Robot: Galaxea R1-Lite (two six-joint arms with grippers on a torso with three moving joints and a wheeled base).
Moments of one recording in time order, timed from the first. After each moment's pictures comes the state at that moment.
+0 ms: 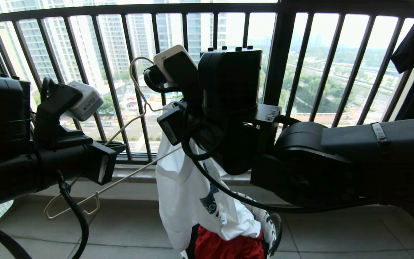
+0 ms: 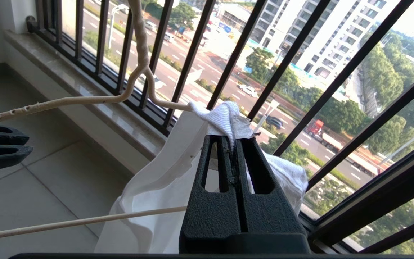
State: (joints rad) left arm -0.45 1.30 -0.89 -0.08 0.13 0.14; right arm 0.96 2.01 -1.64 -0.39 -0.47 -0.34
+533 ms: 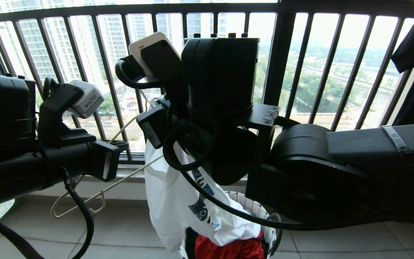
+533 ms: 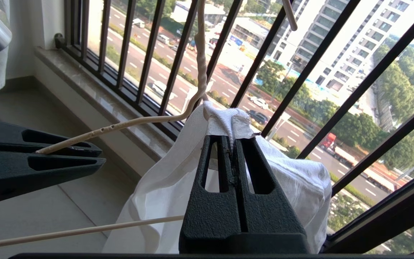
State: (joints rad) left arm -0.45 1.32 -0.90 -0.10 0.12 0.09; right arm 1.02 2.01 -1.67 -0.39 -0.47 -0.34
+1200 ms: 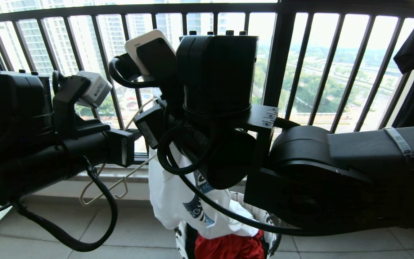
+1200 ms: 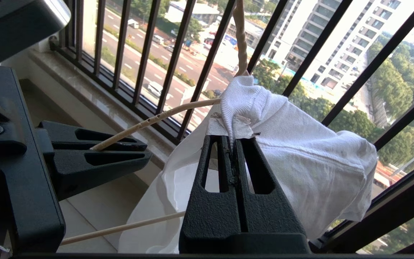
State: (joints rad) left arm -0.49 1.38 -0.87 -0.32 0.12 0.00; right arm 1.04 2.01 -1.68 -0.39 -0.51 -0.34
